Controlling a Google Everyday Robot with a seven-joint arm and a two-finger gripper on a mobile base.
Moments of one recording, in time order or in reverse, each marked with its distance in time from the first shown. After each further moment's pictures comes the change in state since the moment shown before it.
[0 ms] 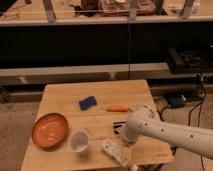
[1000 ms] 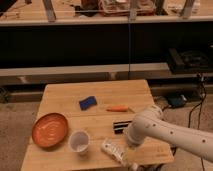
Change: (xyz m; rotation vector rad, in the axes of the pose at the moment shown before) arm 0.006 0.019 -0.015 -0.026 -0.108 0.147
